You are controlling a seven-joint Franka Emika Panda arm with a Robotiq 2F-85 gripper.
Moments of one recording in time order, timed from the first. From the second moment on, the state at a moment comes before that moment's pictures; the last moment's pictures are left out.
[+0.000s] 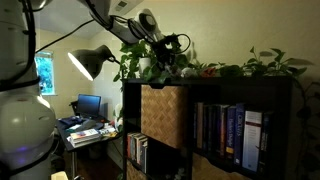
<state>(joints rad) 0.08 -0.19 0.09 -1.88 -0.33 2.10 -0.68</state>
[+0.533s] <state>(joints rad) 0.12 -0.21 0.10 -1.90 -0.20 2.01 -0.60</state>
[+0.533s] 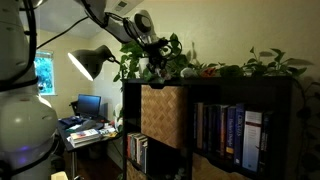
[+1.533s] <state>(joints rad) 0.12 -0.21 0.05 -2.03 -0.06 2.20 -0.65</state>
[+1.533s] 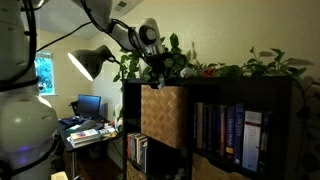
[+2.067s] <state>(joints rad) 0.12 -0.22 0.05 -2.02 -0.06 2.19 -0.64</state>
